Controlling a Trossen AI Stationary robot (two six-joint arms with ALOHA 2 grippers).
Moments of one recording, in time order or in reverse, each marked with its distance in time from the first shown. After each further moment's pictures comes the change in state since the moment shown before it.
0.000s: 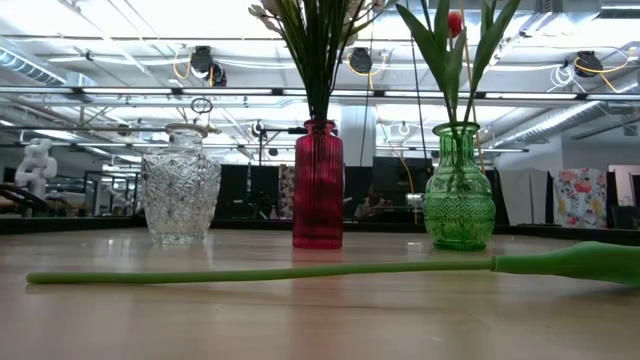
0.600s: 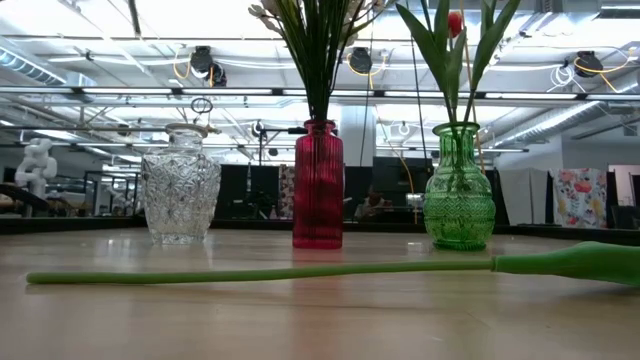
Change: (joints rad) left arm -0.155 -0.073 -0.112 -0.385 -0.222 -0.406; right arm 0.028 0.000 -0.001 -0.018 -0.007 0.051
